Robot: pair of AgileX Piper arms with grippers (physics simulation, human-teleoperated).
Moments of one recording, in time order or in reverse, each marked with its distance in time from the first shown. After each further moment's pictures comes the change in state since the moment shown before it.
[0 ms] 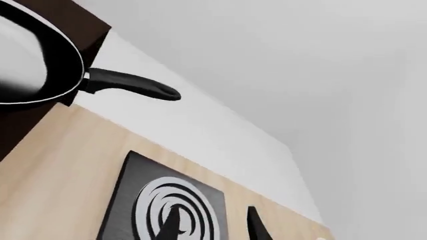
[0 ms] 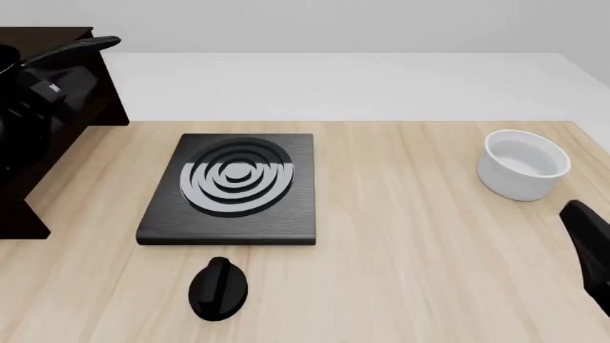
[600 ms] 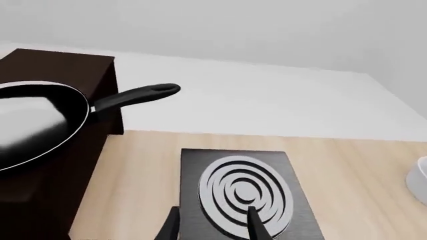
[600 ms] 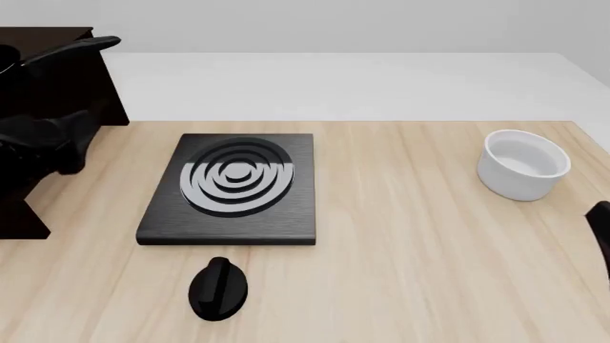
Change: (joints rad) left arm 0.001 -0.124 0.021 0.201 0.536; right arm -0.018 -0.081 -0.033 0.058 -0.006
